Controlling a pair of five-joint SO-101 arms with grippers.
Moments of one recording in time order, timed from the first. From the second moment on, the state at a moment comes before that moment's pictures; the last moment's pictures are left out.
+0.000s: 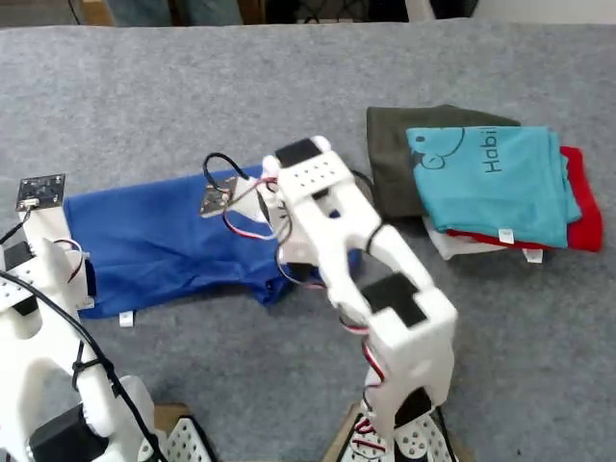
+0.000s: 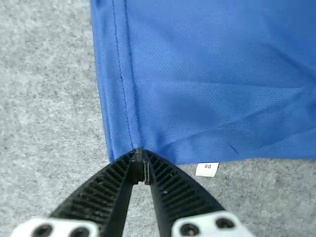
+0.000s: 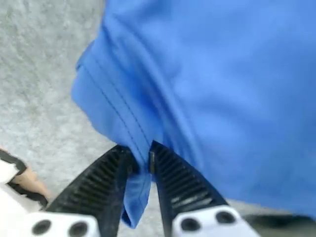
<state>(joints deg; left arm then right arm) -36.6 -28.5 49.4 63.9 -21.9 -27.0 23.4 -4.6 90.5 56.2</state>
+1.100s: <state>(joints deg) -36.6 -28.4 49.4 63.5 -21.9 -26.1 44.3 -44.8 97.8 44.9</state>
